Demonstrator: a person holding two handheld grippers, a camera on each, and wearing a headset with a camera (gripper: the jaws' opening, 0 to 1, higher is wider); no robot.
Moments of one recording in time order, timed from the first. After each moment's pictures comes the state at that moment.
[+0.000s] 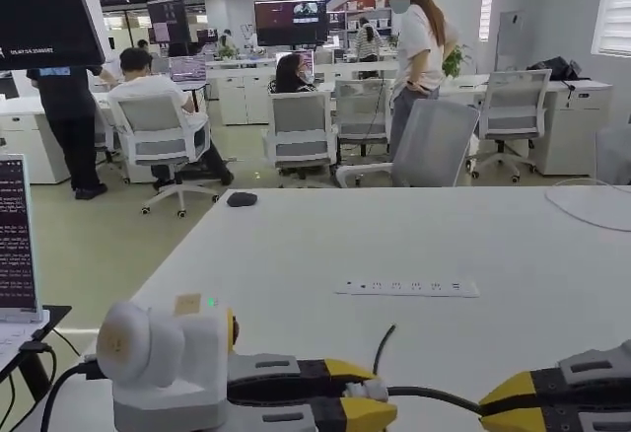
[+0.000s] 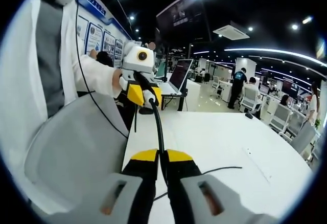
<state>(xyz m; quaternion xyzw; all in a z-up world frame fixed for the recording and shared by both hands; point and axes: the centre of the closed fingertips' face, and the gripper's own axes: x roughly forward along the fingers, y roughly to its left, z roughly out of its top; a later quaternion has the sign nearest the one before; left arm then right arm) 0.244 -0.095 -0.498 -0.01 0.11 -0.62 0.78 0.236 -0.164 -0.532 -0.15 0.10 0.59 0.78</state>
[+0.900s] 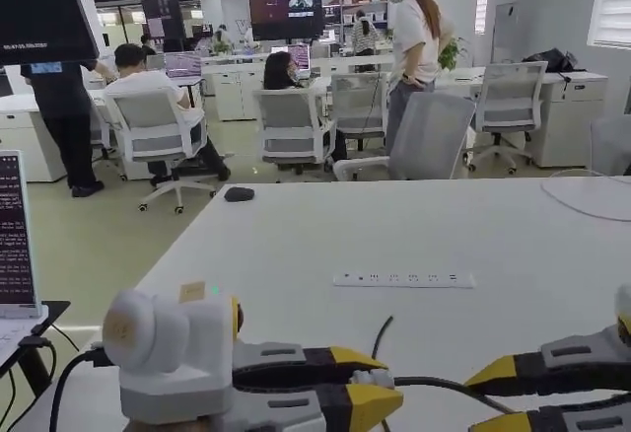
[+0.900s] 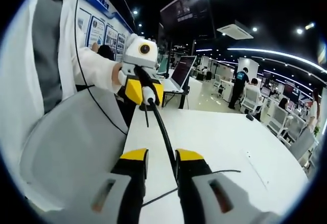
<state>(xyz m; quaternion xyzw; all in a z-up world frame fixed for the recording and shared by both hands) 0.240 -0.103 -0.495 -0.01 0.11 -0.63 0.77 0.239 -0.141 -0.523 -0.17 0.09 0.60 0.77</state>
